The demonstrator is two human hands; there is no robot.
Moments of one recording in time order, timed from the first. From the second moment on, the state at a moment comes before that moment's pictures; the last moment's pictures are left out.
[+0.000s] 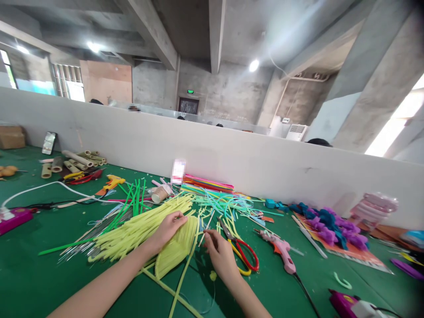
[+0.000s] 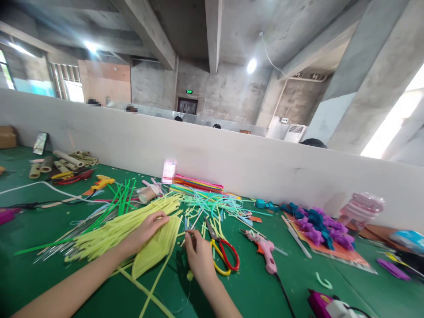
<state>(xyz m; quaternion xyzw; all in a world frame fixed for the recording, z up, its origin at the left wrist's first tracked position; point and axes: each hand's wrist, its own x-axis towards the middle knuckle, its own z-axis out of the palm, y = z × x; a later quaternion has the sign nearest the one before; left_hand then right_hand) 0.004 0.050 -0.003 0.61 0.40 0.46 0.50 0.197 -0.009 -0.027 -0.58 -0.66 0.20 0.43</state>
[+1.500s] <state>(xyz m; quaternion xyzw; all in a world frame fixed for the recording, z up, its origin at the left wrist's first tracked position) -0.010 0.084 -0.026 0.44 0.43 0.62 0.50 0.181 -0.035 -0.008 -0.48 -0.80 0.00 0.35</state>
